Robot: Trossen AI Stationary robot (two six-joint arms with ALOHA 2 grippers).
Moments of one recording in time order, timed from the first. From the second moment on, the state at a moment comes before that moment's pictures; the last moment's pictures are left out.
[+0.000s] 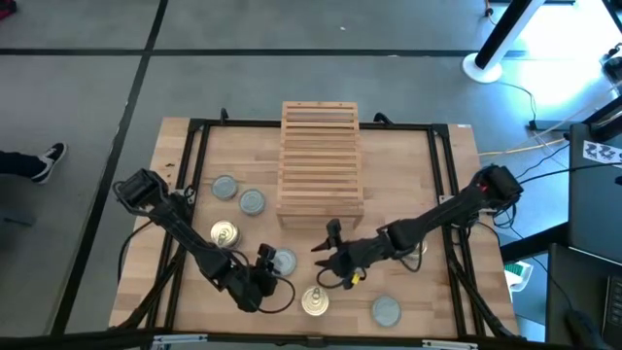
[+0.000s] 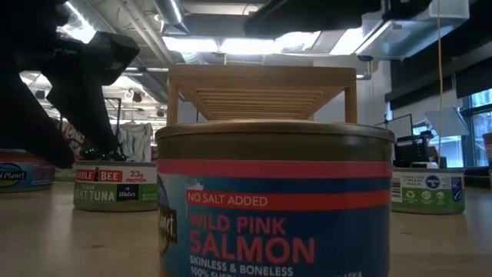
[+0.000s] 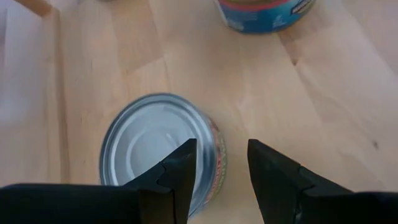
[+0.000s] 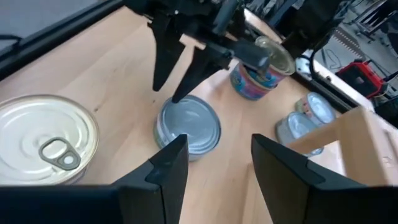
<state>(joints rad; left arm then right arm) -0.71 1.76 0.95 -0.26 -0.51 -0.20 0.45 1.70 1.06 0.12 0.32 -0.35</state>
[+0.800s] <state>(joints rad) -0.71 1.83 0.95 -0.28 -0.62 -0.17 0.48 1.81 1.07 0.14 0.35 -0.35</state>
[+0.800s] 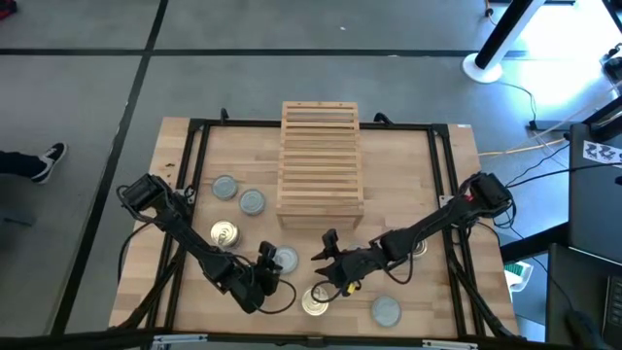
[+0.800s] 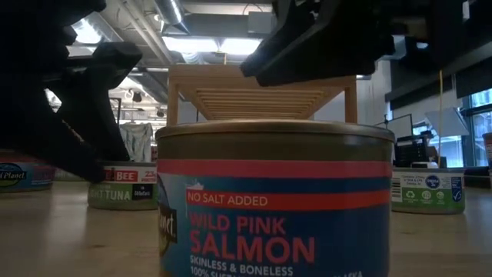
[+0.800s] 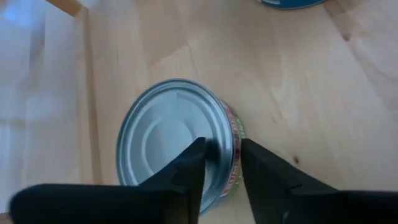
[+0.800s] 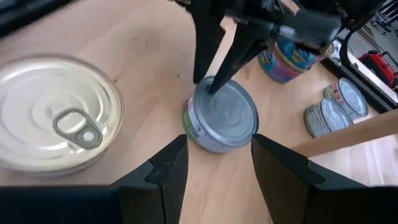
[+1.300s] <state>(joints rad) -0.71 1.83 0.95 -0.27 -0.62 -0.15 0.48 1.81 1.07 0.14 0.36 -0.35</state>
